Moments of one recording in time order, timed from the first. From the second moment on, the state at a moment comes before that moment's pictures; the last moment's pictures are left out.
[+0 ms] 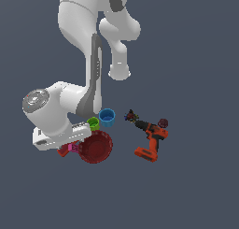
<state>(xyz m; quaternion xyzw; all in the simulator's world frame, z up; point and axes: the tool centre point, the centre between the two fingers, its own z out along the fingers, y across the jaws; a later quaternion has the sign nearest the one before) 0.086 -0.216 0.091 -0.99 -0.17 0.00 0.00</state>
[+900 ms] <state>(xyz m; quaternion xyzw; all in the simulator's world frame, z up) 0.093 -0.227 0.057 -0.99 -0.16 -0.01 -0.01</state>
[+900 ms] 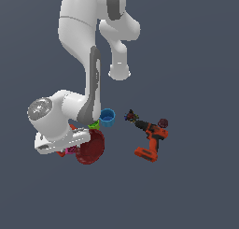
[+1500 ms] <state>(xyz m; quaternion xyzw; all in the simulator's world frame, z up) 0.093 -0.232 0.057 -0.99 -0.16 -0.01 -0.01</state>
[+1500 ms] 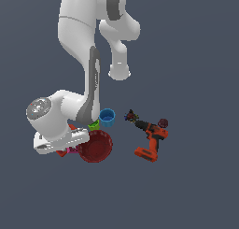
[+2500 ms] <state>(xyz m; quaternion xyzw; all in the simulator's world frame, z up) 0.082 -0.166 0.165 -0.99 -0.17 -0.01 -0.01</state>
